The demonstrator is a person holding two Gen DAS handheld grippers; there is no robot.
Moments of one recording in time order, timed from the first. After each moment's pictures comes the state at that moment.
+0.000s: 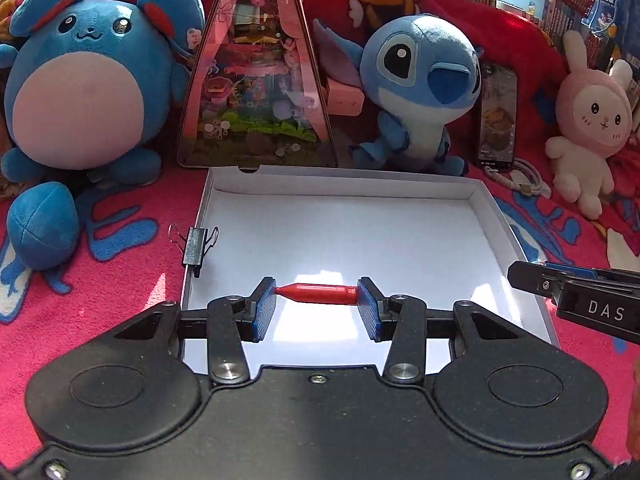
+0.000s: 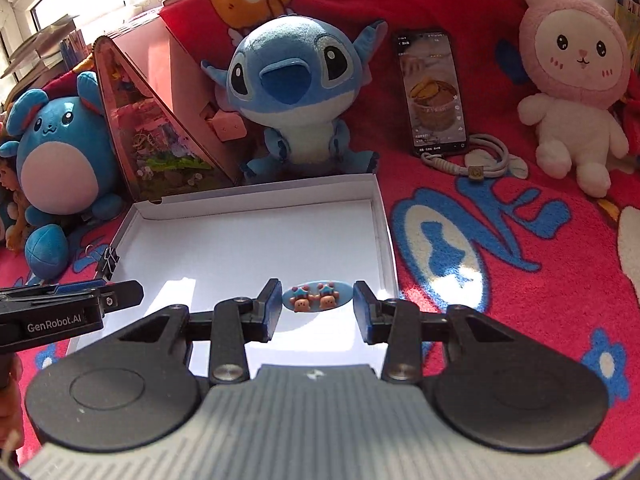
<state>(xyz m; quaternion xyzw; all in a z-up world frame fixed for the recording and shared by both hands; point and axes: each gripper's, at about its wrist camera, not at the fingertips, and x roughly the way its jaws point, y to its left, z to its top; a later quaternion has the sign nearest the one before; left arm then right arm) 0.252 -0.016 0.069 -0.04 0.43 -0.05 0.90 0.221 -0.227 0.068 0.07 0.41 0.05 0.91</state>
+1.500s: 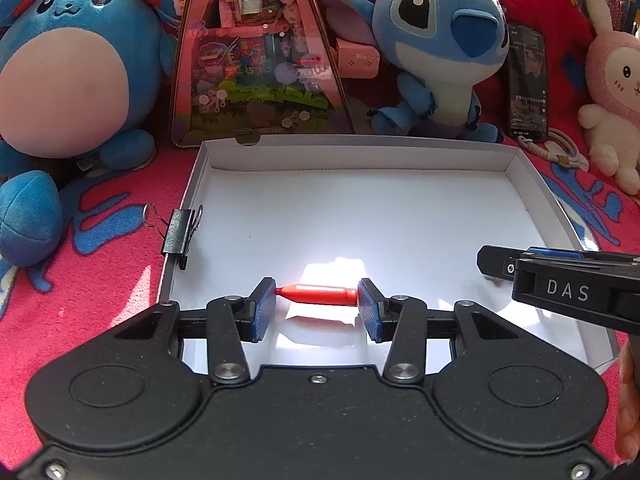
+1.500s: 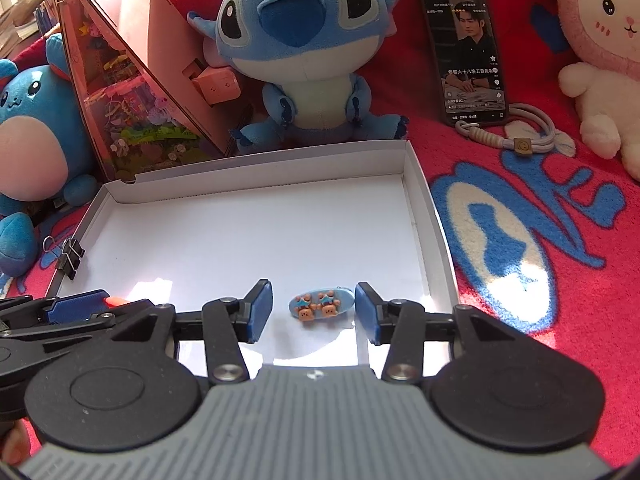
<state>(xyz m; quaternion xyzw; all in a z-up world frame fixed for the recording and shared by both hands) 0.266 -0.025 0.032 -0.01 0.44 -0.02 0.90 0.261 -0.210 0.020 0.08 0.43 0.05 0.90</state>
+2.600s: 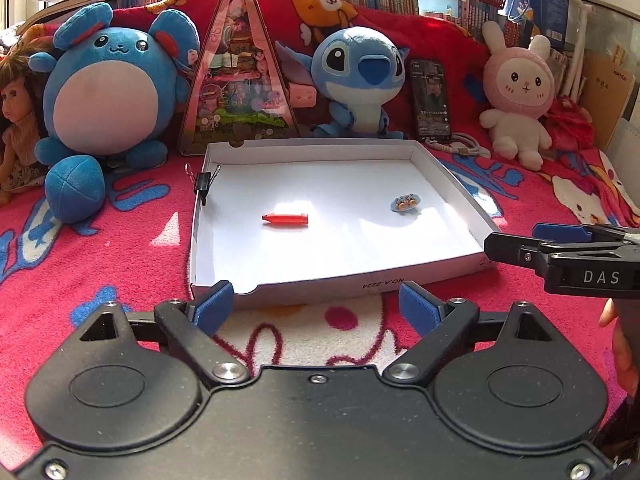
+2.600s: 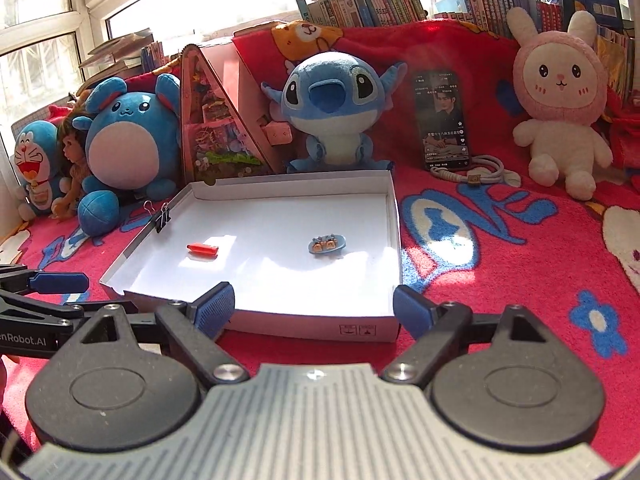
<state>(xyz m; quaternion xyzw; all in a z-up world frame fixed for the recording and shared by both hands) 0.096 -0.003 0.065 -0.01 0.35 -0.10 0.93 0.100 -0.239 0.055 0.05 0.31 0.11 0.94</state>
